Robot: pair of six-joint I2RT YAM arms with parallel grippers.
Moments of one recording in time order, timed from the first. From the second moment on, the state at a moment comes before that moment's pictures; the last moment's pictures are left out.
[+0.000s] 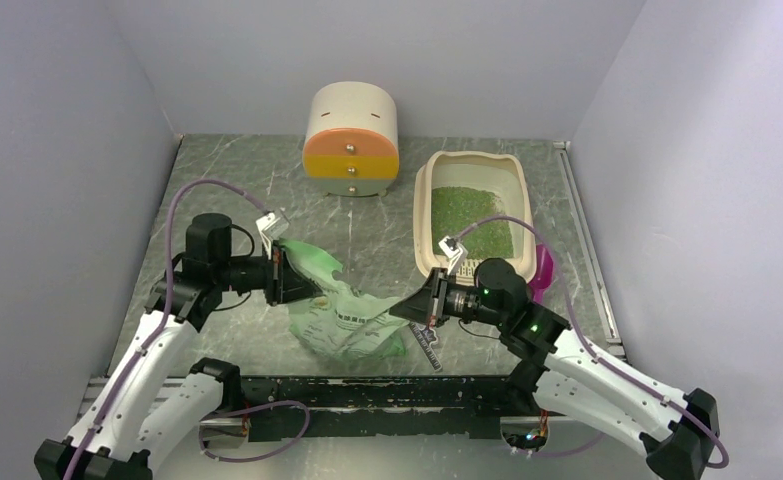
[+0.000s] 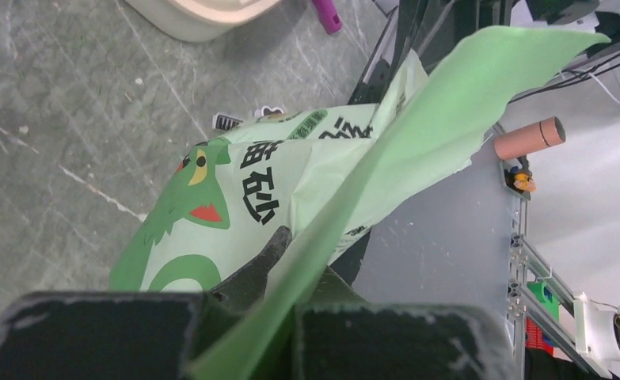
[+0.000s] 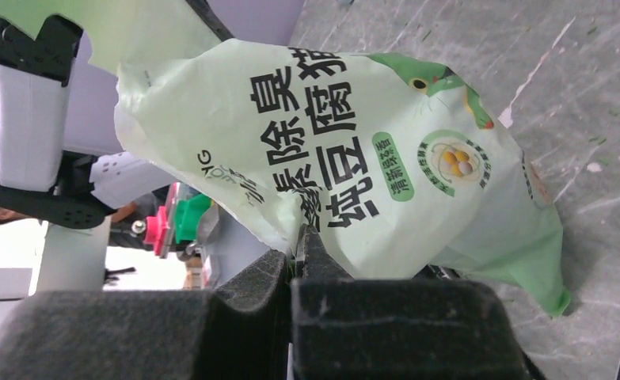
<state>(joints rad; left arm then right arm) -0.27 0.78 0.73 -0.48 1.00 -0.20 0.85 0.71 0.51 -0.03 -0.37 0.91</state>
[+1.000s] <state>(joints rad) -0.27 0.59 0.78 -0.56 1.02 -0.26 0.75 0.75 0.56 -0.15 -0.51 0.99</state>
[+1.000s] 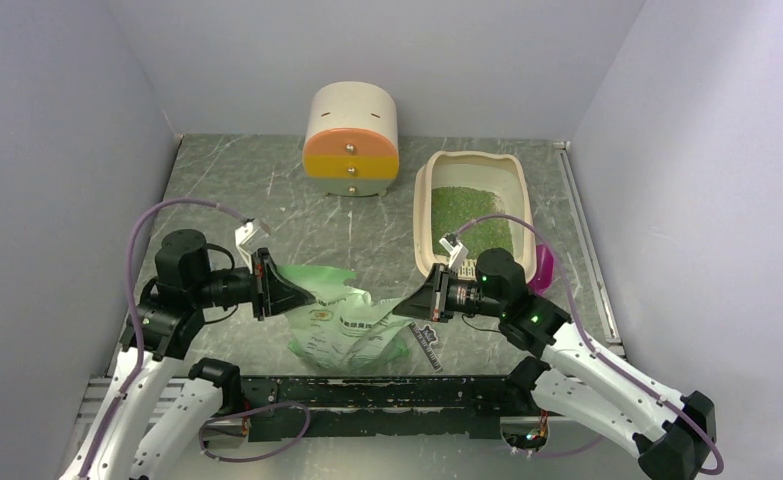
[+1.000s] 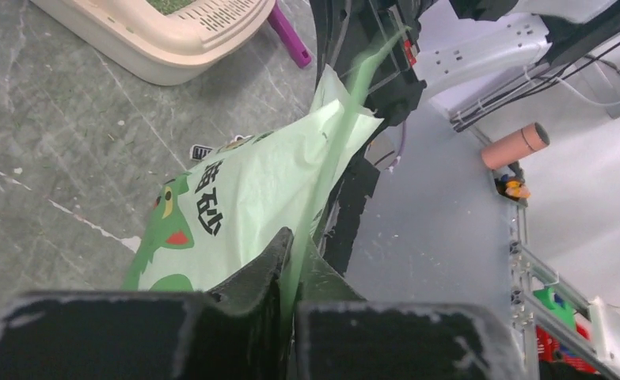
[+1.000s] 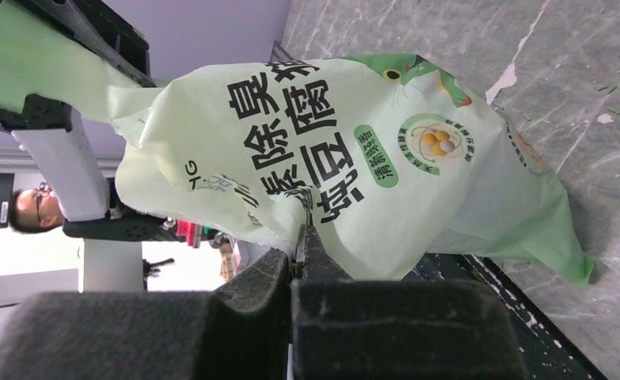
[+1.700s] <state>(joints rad) -0.27 0.76 1.04 -0.96 0.69 -0.23 0.69 0.77 0.60 -0.20 -0.62 1.01</state>
